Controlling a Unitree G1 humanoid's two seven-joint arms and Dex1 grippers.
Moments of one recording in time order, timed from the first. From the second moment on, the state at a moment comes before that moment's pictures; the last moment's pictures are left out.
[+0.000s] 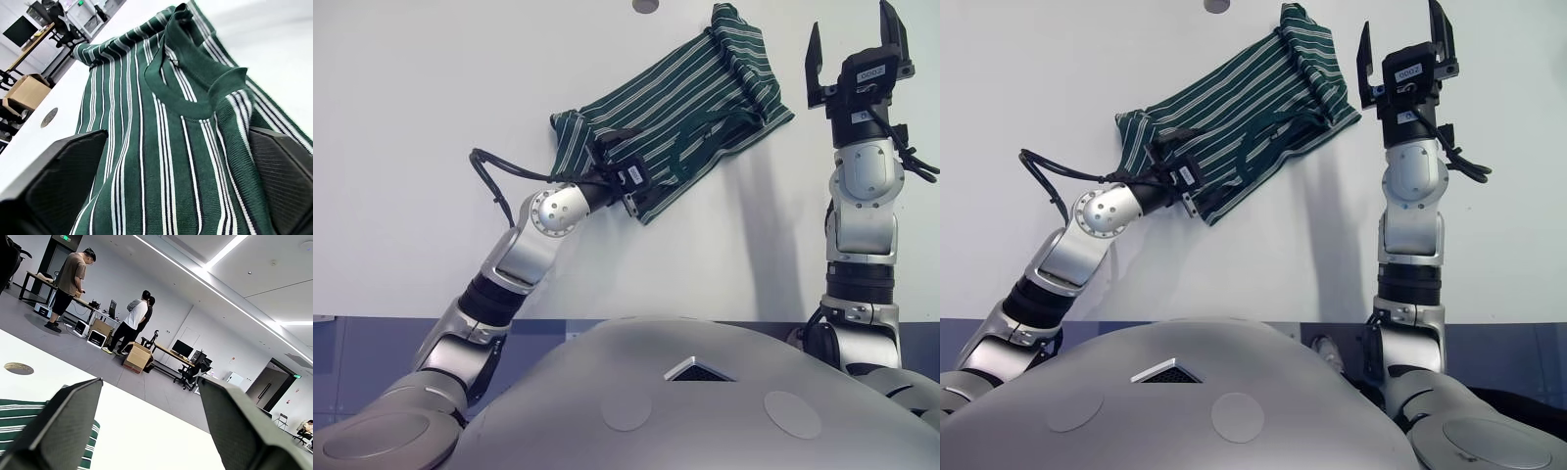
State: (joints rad) left arm -0.03 0.44 -0.51 -0.27 0.21 0.21 -0.51; right arm -0.07 -0.33 -0.09 -0.05 -0.16 -0.13 0.10
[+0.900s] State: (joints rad) left arm -0.01 0.41 -0.52 -0.25 0.23 0.19 -0.57; right arm -0.08 -0.37 -0.08 -0.04 -0.16 -0.16 0.15
